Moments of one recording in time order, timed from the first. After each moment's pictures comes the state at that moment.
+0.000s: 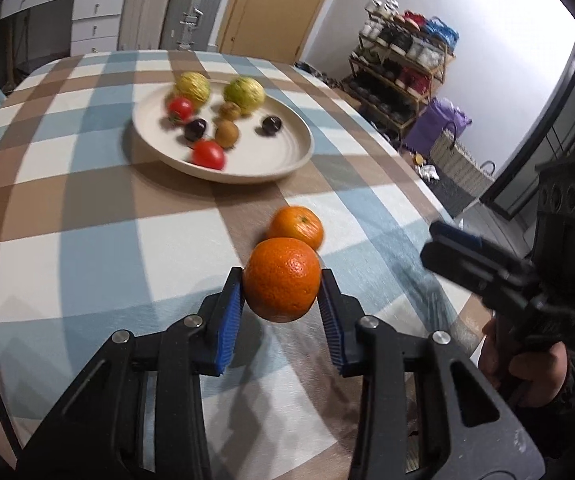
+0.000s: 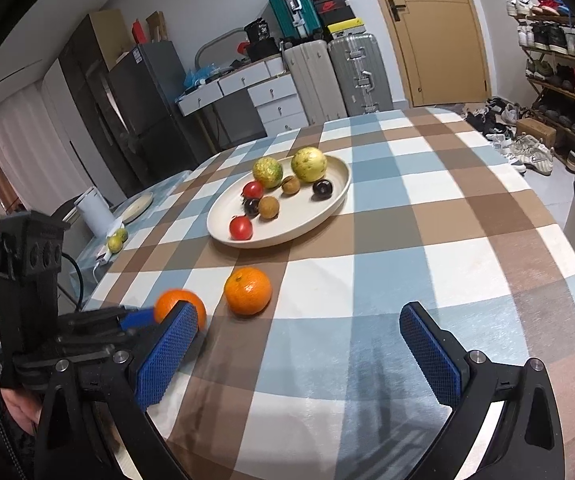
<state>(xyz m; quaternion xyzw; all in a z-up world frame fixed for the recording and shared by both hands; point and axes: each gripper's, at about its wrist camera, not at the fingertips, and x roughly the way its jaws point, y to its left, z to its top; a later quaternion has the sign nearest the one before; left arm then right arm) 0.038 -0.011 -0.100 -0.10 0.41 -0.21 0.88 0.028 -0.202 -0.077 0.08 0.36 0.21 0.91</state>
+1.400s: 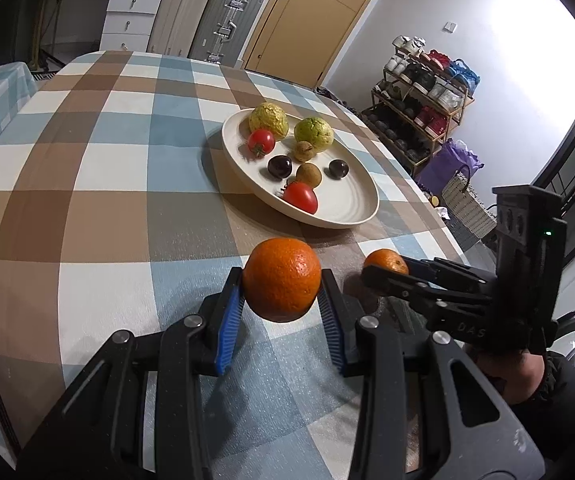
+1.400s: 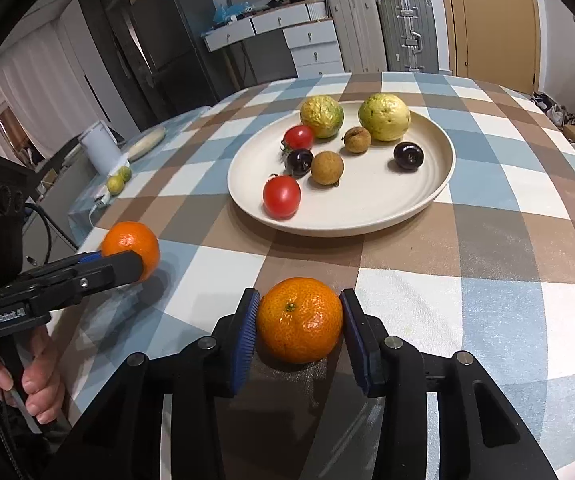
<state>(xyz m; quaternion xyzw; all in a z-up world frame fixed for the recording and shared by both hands) 0.063 0.067 -0.105 -0.16 0.39 -0.18 0.89 0.096 -0.122 -0.111 0.00 0.43 0.26 0.87</state>
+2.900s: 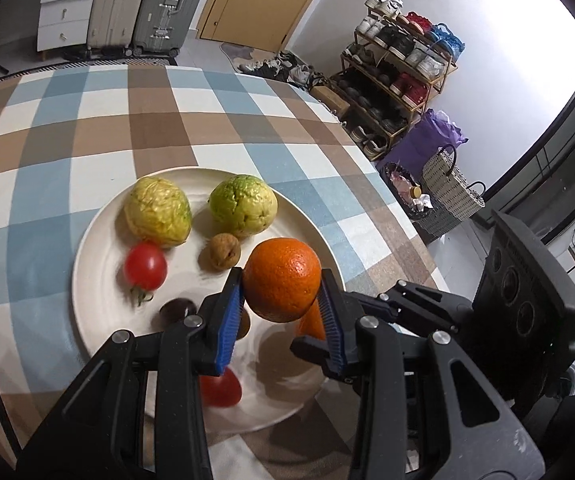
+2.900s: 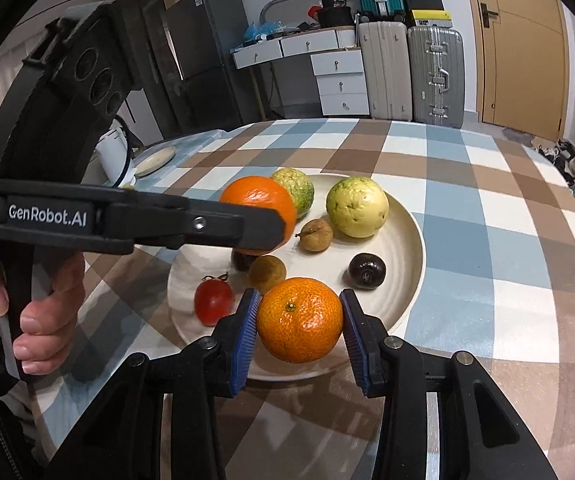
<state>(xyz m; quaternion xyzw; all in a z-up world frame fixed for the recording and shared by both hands) 0.253 -0.031 -0.077 -0.13 0.45 -0.26 0.84 0.187 -0.145 -0.096 -0.03 0.37 0.31 0.87</state>
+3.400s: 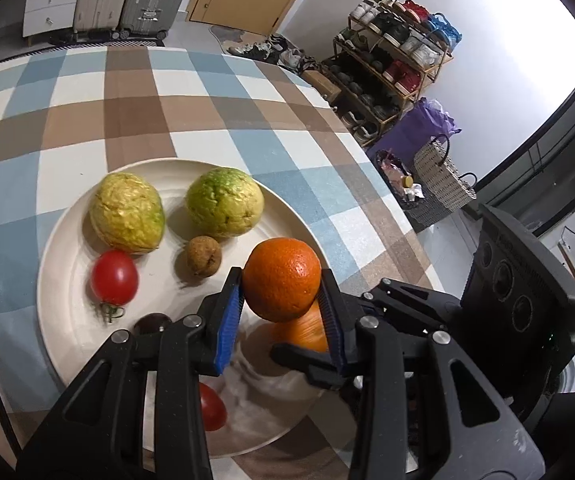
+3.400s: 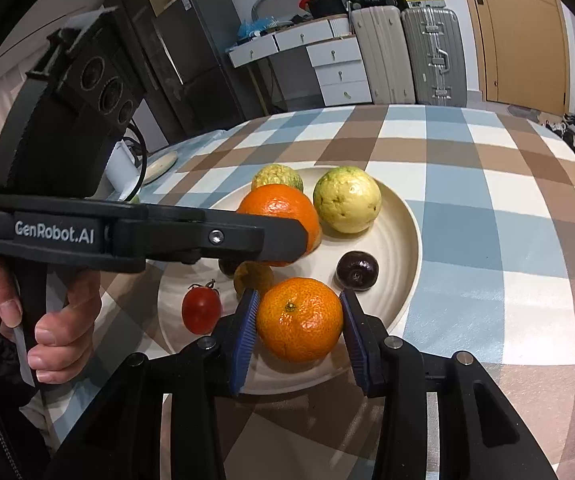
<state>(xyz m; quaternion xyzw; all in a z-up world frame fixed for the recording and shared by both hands) 0.274 -0.047 -0.089 -0.14 0.47 -0.28 0.82 0.207 -0.152 -0.103 0.01 0.40 0.32 0.86</state>
